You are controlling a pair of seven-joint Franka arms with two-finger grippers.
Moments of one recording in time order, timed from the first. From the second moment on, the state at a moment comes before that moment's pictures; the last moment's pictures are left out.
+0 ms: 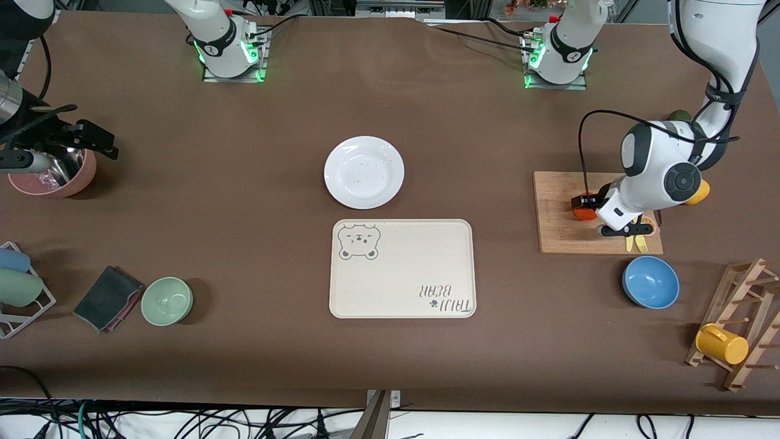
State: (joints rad) left arm 0.14 0.36 -0.11 -2.19 0.03 2.31 -0.06; right arm -0.05 -0.01 0.02 -1.71 0.00 1.66 -0.04
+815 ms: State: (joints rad) left arm 0.01 0.38 -0.51 -1.93 0.02 2.12 -0.80; right arm -0.05 -0.01 0.02 -1.71 0.00 1.65 -0.04
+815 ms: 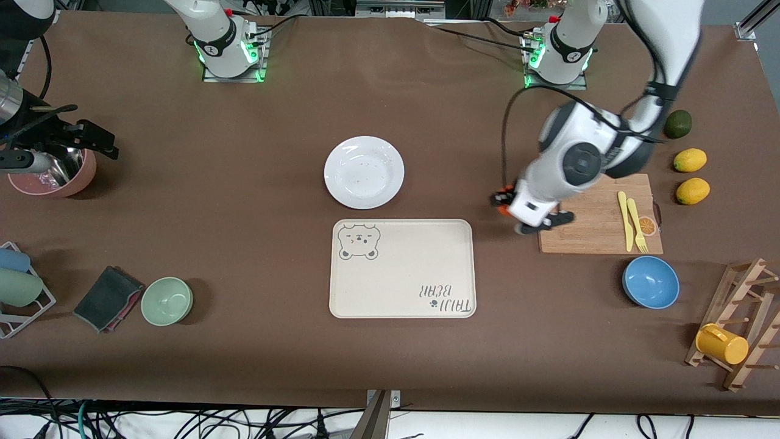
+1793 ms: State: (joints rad) left arm -0.51 0.81 -0.50 -1.56 0.01 2.25 -1.26; right arm -0.05 -0.01 0.02 -1.71 0.00 1.64 -0.04
